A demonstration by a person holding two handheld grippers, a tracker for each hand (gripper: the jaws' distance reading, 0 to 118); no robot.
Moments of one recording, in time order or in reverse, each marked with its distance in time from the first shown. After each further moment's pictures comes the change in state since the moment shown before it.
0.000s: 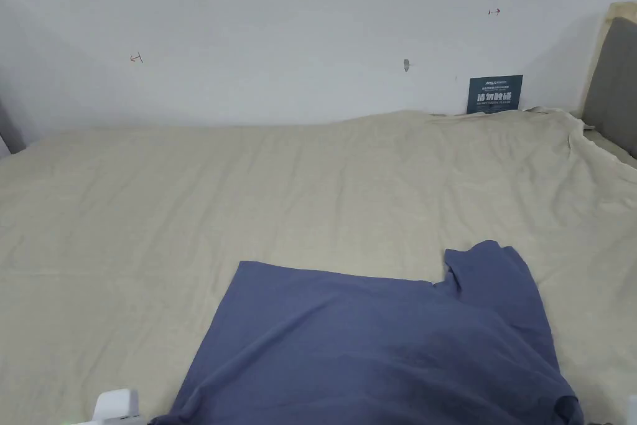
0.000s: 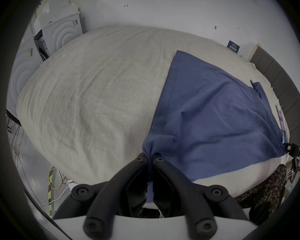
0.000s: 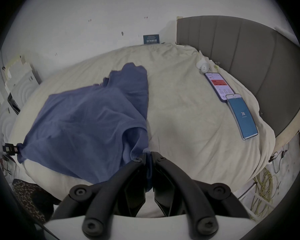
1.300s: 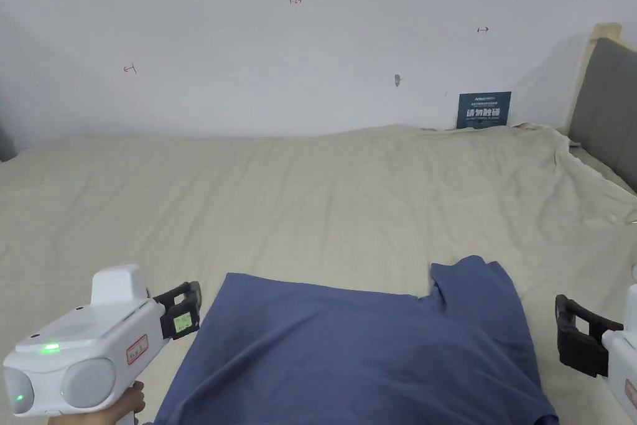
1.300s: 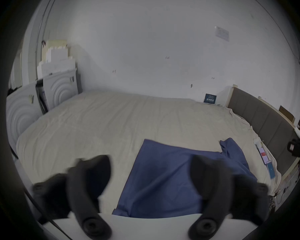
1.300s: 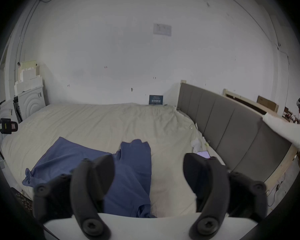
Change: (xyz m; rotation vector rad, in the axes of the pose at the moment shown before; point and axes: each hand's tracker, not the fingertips) left arm 0.088 0.082 0.133 0.580 -0.094 -0.075; right arm -0.036 0.092 0.129 0.509 -0.028 0.141
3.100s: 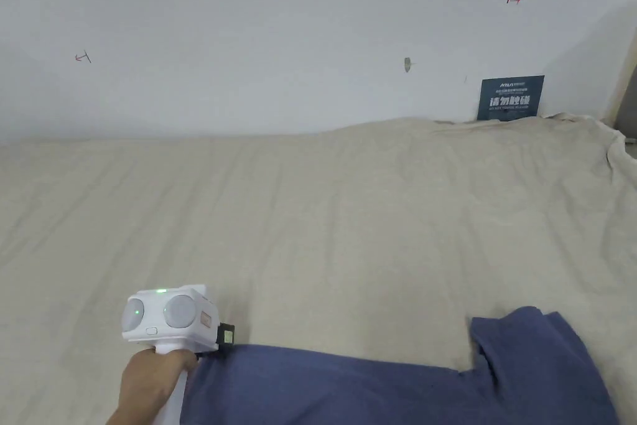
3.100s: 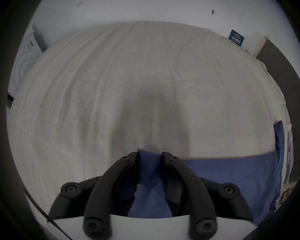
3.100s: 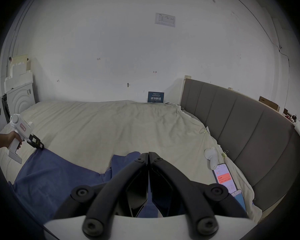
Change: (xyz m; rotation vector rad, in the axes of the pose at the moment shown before) left arm 0.002 -0.006 -0.389 -0.670 0.006 -0.030; right arm -0.024 0.008 -0.175 -0.056 -0.029 -0.003
